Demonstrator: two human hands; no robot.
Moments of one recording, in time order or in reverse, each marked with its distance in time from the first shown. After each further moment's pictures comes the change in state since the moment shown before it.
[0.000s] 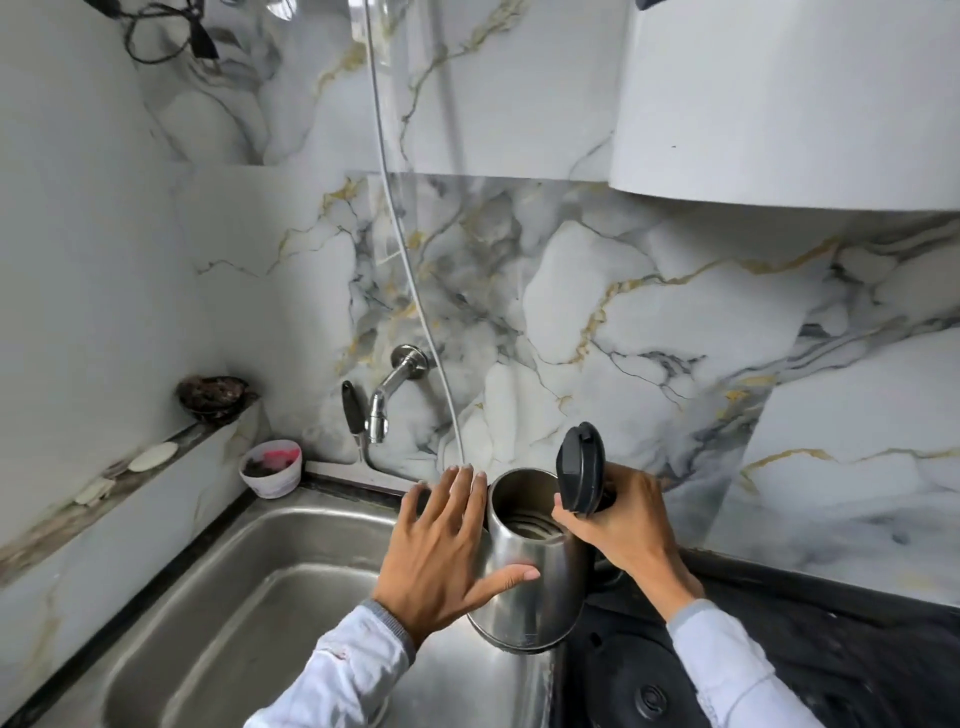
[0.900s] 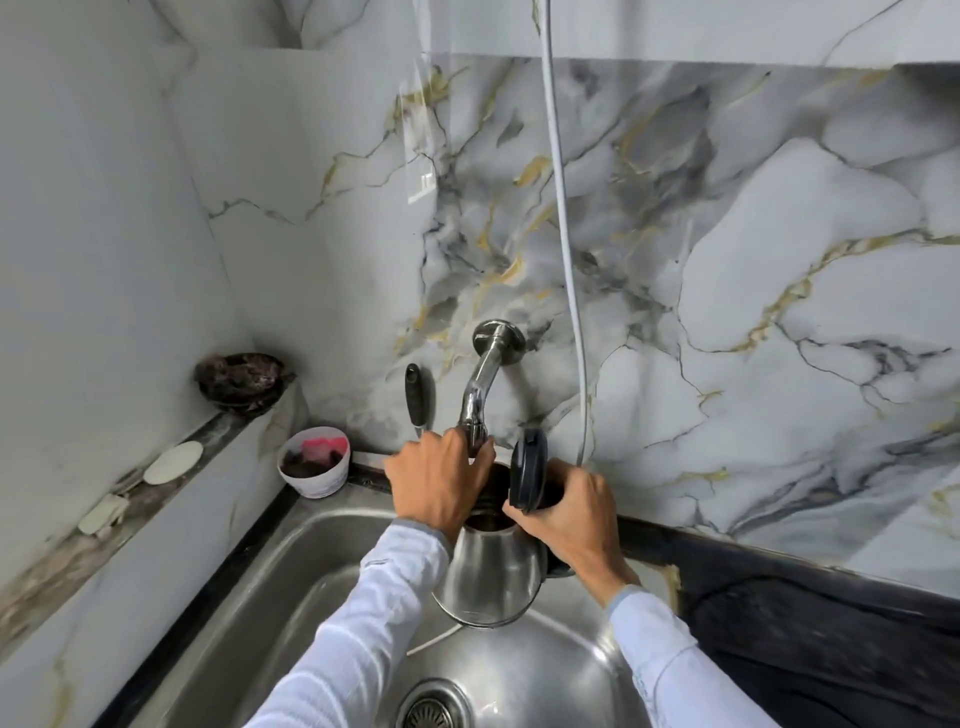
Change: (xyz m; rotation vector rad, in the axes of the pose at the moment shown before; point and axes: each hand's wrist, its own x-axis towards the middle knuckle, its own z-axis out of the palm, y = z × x) left_hand 0.102 -0.182 0.074 -0.162 -0.046 -0.521; right_hand 0.062 -0.043 0.238 -0.038 -0.047 0.105
